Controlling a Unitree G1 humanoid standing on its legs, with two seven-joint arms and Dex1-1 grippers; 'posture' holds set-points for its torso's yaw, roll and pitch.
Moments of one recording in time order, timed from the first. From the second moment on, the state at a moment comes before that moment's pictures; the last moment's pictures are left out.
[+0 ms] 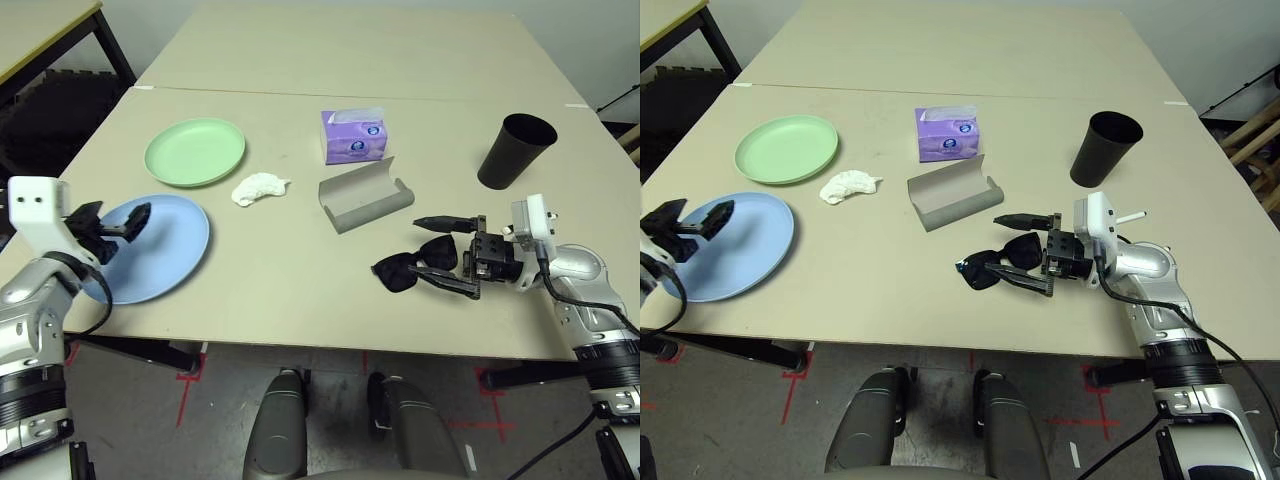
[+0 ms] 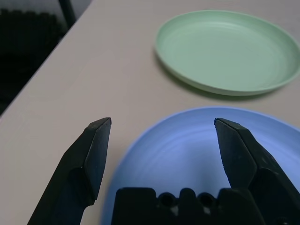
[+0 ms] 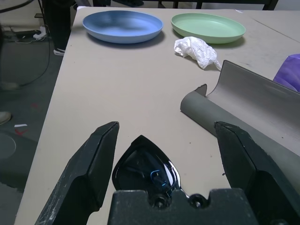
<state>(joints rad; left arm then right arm) -0.27 0.77 0.52 0.23 -0.41 0.47 -0.43 -0.34 -0.54 -0.01 0.19 0.40 -0.10 1.29</state>
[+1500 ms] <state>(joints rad) -0.31 0.83 0.58 0.32 -0.47 0.80 -0.45 -0.35 -0.52 0.00 0.11 0.40 -0.07 1.21</state>
